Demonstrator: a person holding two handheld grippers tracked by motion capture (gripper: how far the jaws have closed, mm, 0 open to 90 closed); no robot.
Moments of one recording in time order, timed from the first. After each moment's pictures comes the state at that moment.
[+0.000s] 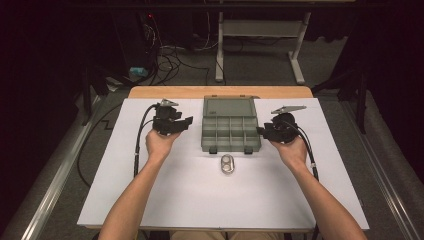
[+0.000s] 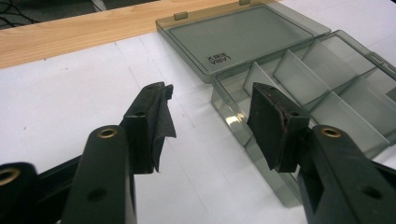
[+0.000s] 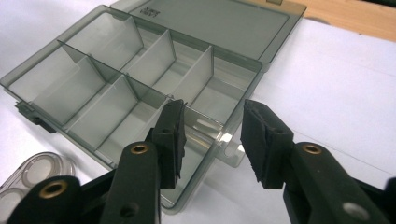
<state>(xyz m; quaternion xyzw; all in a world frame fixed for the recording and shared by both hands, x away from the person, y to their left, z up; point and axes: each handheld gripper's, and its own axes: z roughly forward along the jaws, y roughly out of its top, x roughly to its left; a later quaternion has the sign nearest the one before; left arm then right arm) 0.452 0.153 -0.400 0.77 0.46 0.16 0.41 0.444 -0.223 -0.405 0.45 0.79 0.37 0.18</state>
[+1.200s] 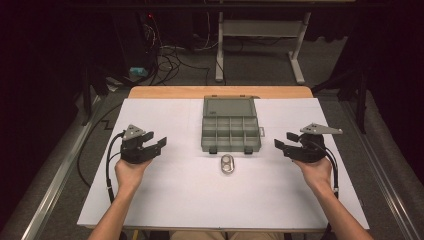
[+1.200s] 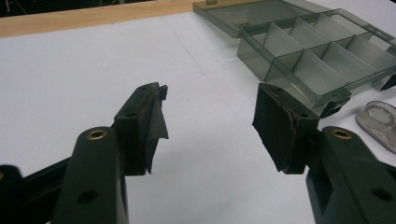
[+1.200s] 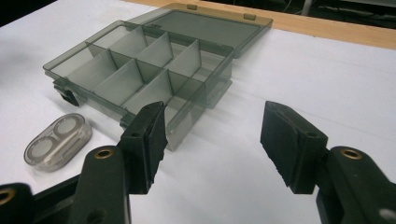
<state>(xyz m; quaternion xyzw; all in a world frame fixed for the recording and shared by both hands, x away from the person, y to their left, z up) 0.363 0.224 -0.422 0.74 0.48 0.21 0.43 0.379 -0.281 -0.411 0.44 0.75 0.44 0.20</state>
